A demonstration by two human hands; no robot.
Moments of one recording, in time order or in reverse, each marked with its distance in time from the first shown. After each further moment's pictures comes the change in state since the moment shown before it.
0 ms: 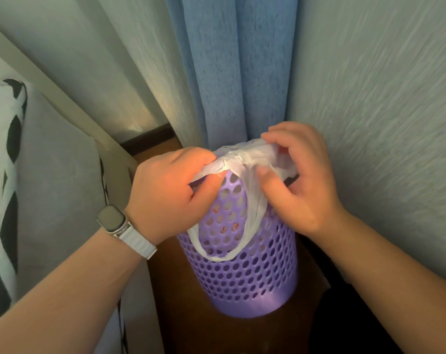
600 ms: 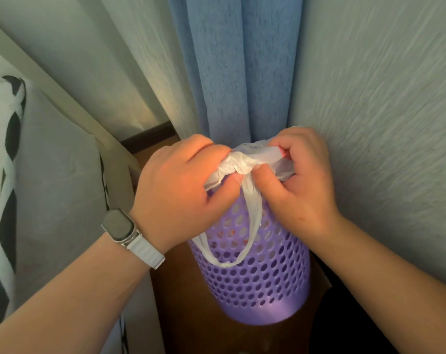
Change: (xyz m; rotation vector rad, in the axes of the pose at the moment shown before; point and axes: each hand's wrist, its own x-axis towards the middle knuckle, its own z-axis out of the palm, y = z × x) left_hand 0.006 0.016 0.000 0.083 0.004 0.019; right_hand -0.001 -0.009 0.006 -0.028 0.044 0.092
